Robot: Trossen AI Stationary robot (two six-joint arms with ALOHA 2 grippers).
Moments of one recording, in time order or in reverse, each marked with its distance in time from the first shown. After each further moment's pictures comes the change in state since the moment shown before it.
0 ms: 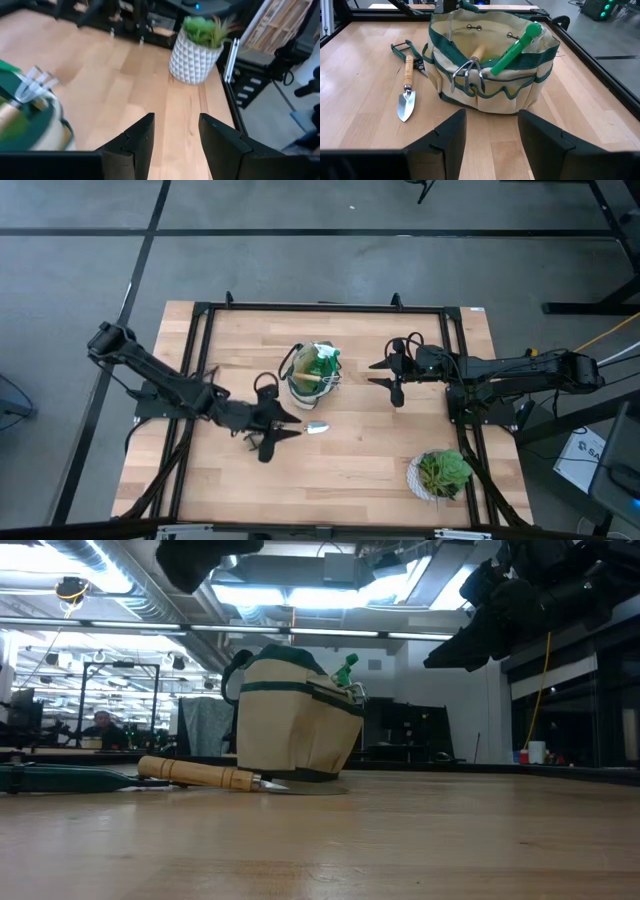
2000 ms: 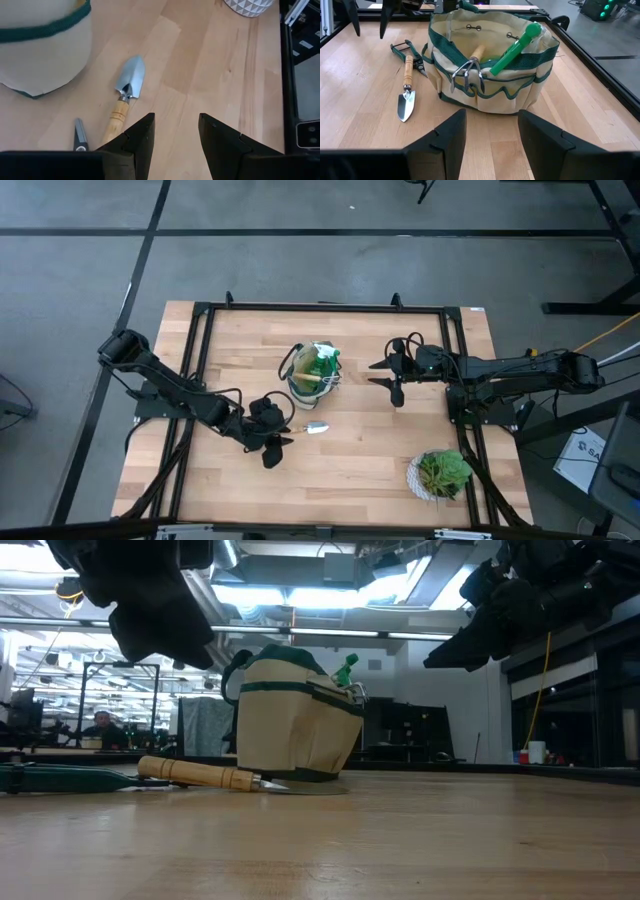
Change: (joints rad) left arm -0.041 0.154 0.000 -0.242 0.007 -0.356; right arm 0.000 0.000 0.000 0.000 0.002 0.000
